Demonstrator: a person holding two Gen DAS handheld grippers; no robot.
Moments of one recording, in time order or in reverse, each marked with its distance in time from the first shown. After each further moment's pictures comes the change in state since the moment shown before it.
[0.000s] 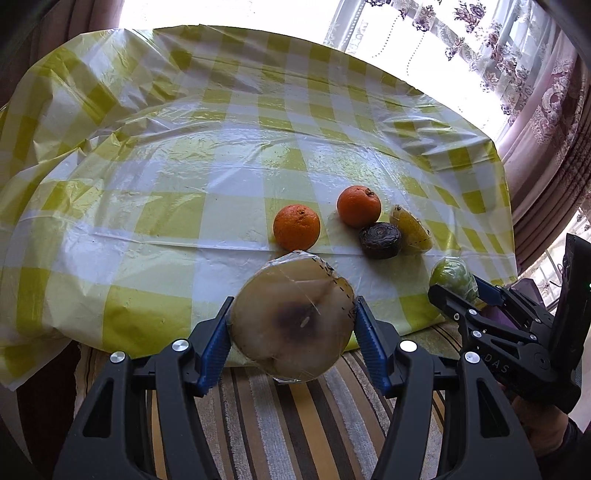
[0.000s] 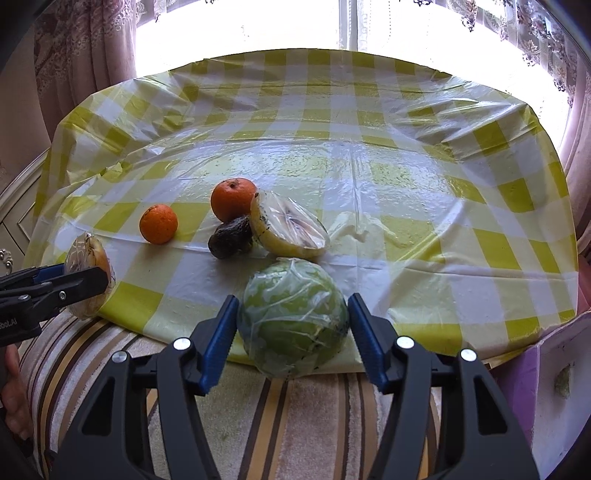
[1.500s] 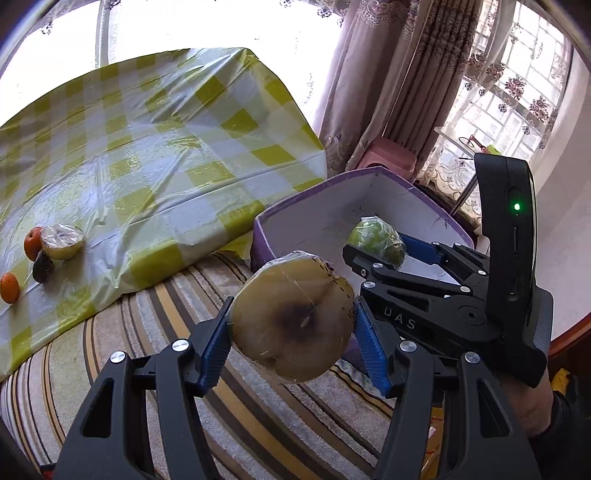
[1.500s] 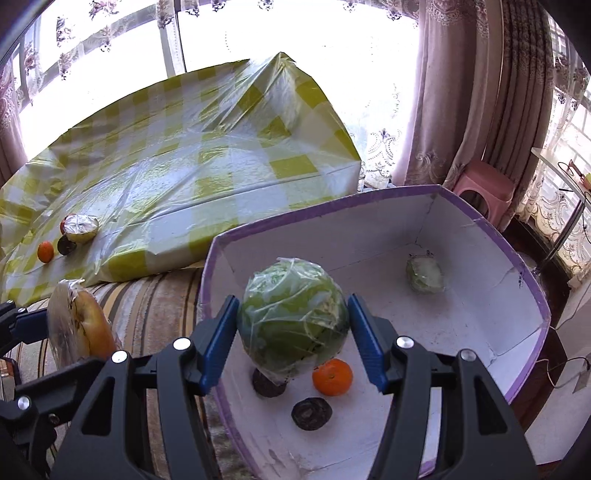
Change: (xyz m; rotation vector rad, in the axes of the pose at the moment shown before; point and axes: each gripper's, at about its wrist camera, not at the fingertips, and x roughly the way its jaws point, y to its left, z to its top) left arm 0.008 -0.318 -0.079 0.486 0.137 -0.289; right arm -0.137 -0.226 -0.117 0.364 -0.005 -0.302
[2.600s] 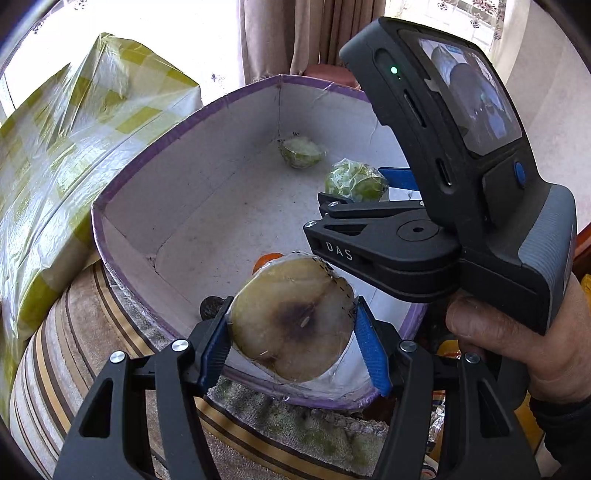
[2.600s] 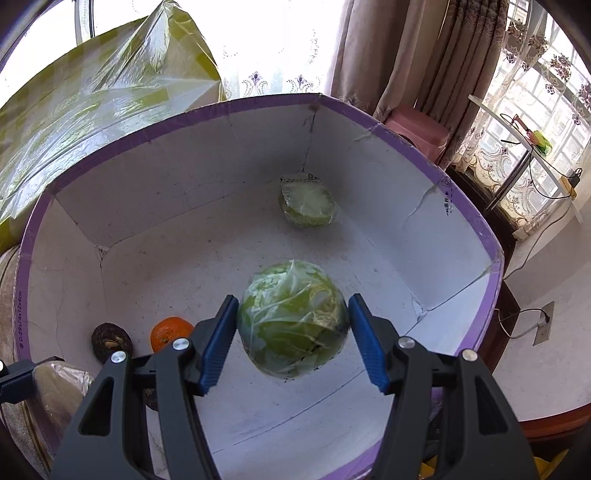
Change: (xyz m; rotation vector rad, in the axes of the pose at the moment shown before) left arm 0.103 -0.099 -0.025 0.312 0.200 -0.033; right arm 0.059 -0.097 -0.037 0.071 0.174 -0.265
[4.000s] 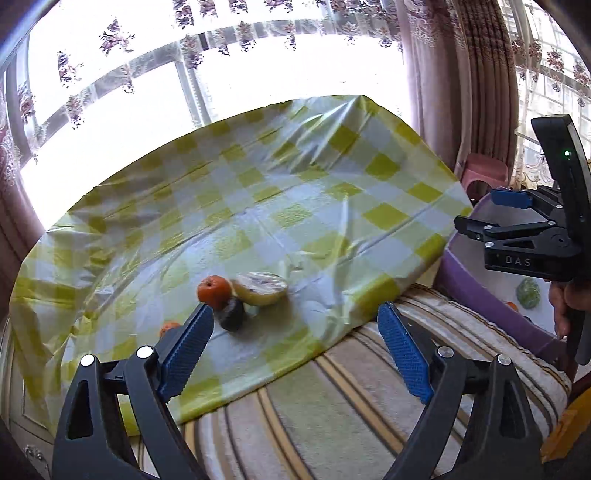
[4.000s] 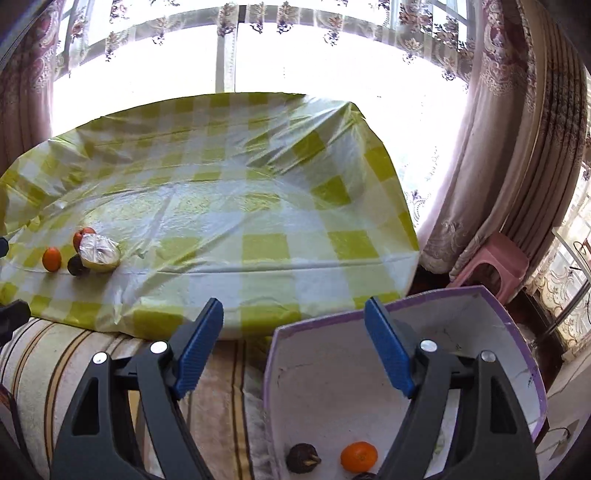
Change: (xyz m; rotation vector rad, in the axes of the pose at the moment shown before) left arm -0.179 0.213 -0.077 -0.248 -0.308 0.551; right arm -0.105 0.172 0.075 -0.278 -0.355 0.300
